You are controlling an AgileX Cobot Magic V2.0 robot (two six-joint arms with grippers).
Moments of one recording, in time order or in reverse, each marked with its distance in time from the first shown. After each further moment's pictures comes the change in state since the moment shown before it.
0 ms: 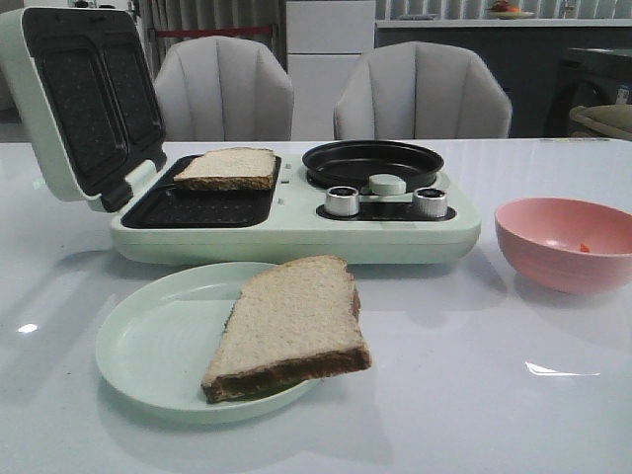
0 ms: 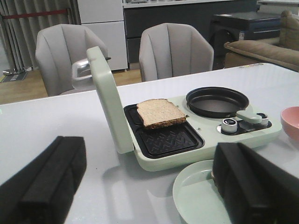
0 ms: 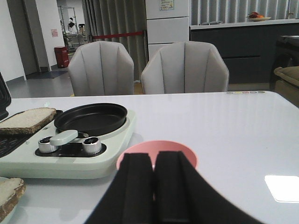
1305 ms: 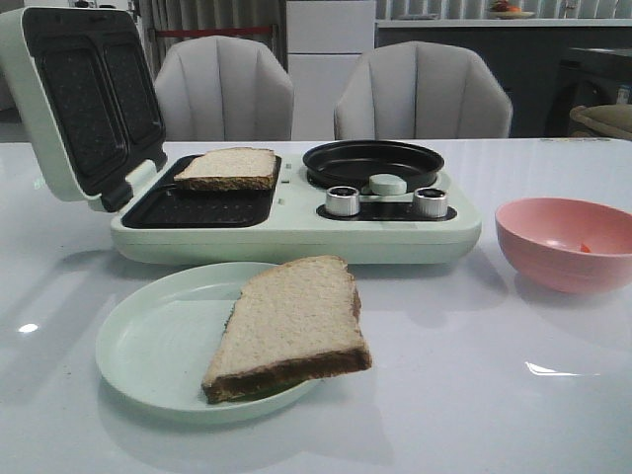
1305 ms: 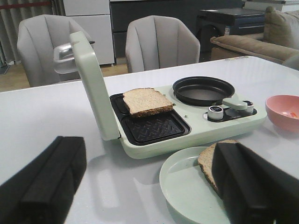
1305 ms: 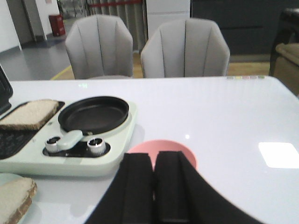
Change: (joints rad) left arm -0.051 -0.034 0.064 0.000 -0.009 -0.012; right arm 0.000 0.228 -0.333 0.000 0.281 0.000
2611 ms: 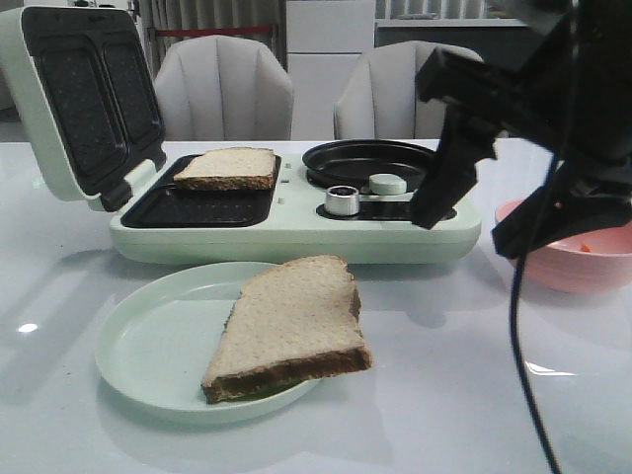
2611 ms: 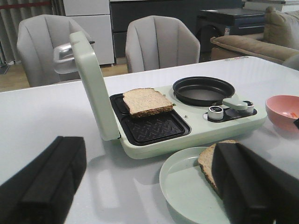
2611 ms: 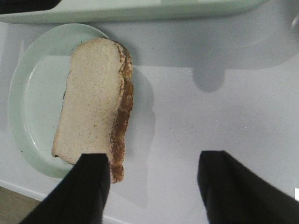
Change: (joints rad) left arm 0.000 0.000 0.000 0.000 -0.001 0.000; right arm 0.315 1.192 -0.530 0.461 0.219 0.000
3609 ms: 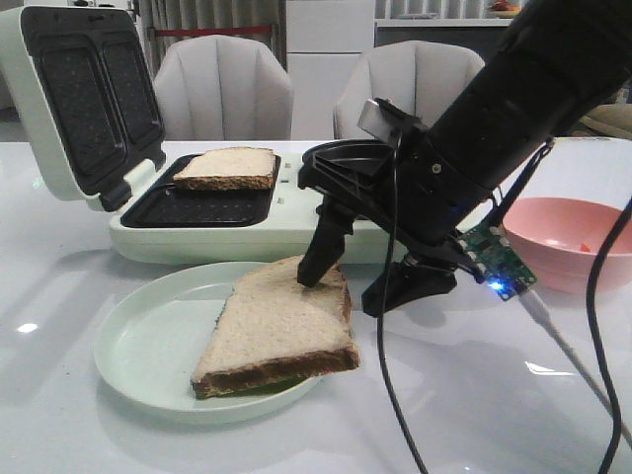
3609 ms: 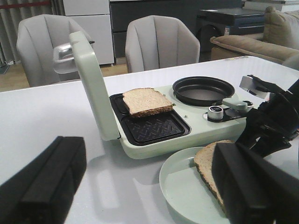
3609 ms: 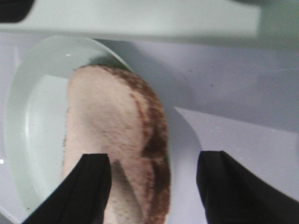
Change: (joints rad) left arm 0.000 0.000 0.000 0.000 0.000 0.000; right arm 0.002 0.464 -0.258 0.467 0.029 -0.433
